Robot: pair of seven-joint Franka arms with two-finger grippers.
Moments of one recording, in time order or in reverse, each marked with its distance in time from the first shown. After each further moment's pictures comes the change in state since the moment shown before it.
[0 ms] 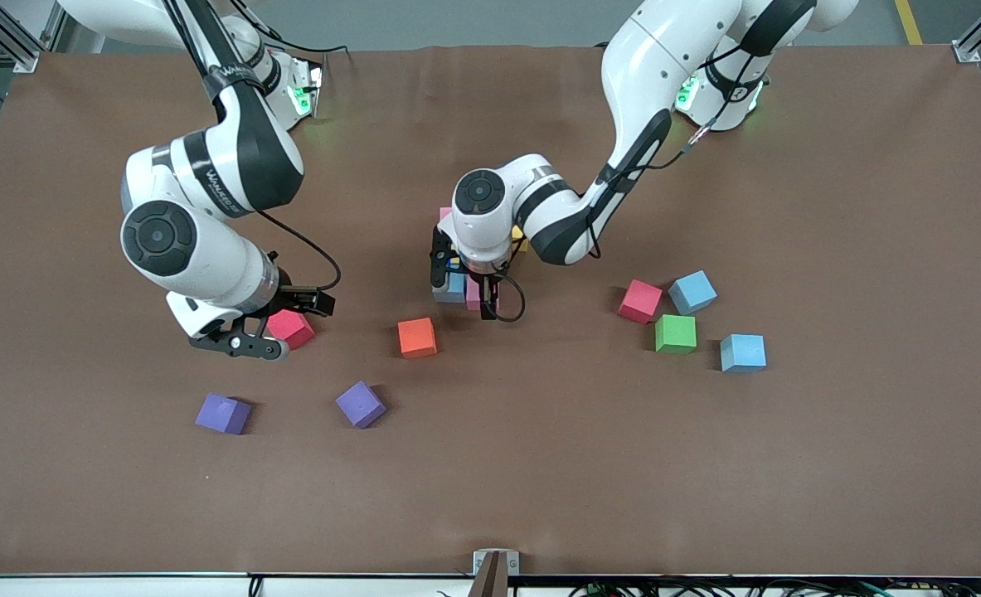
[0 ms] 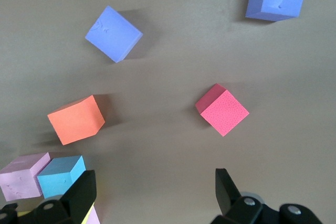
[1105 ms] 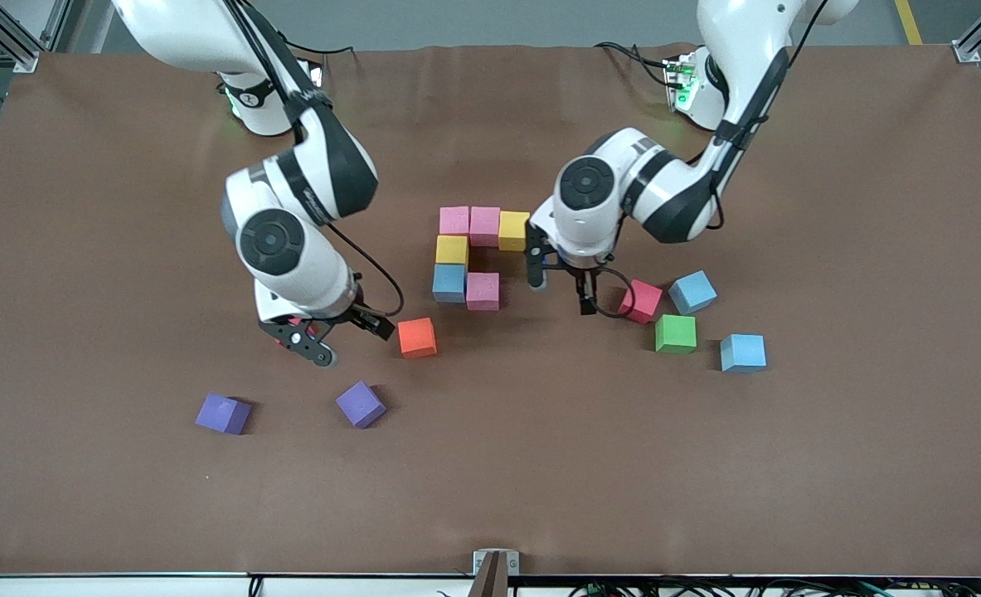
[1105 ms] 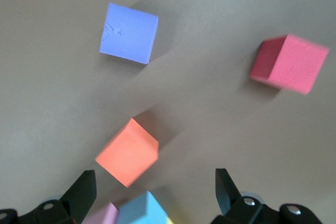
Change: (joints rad) left arm 0.247 -0.362 -0.002 -0.478 -0.021 0.044 0.168; right arm 0.132 0.145 0.001 -0.004 0.000 0.226 0.617
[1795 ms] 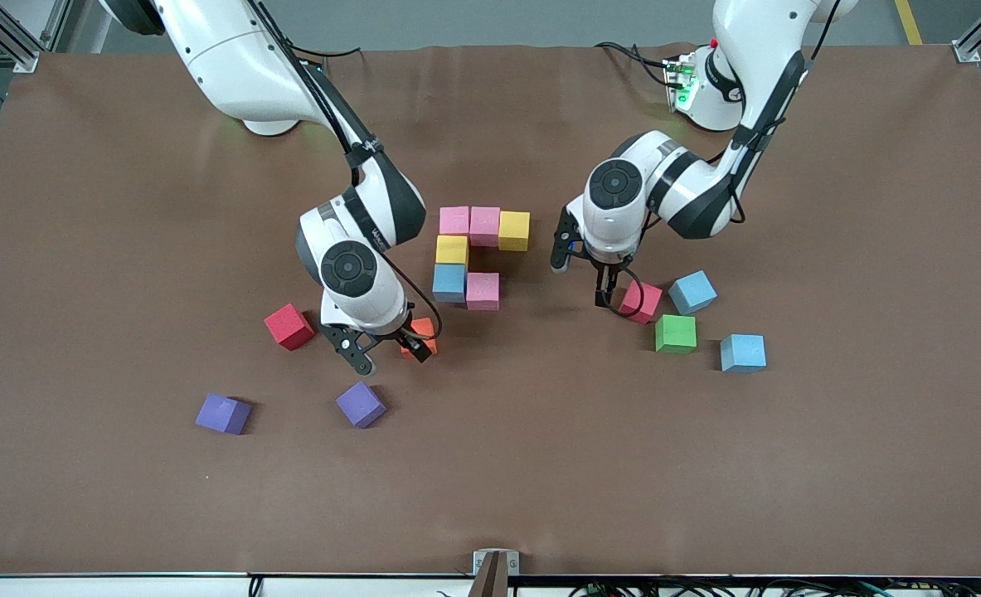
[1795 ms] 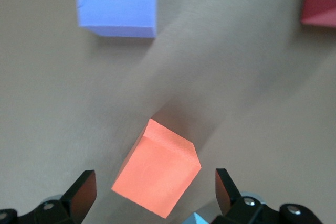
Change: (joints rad) left arm 0.050 -0.028 0.002 -0.113 0.046 0.059 0.293; right arm 0.058 0.138 0.000 0.005 0.000 0.160 0.306
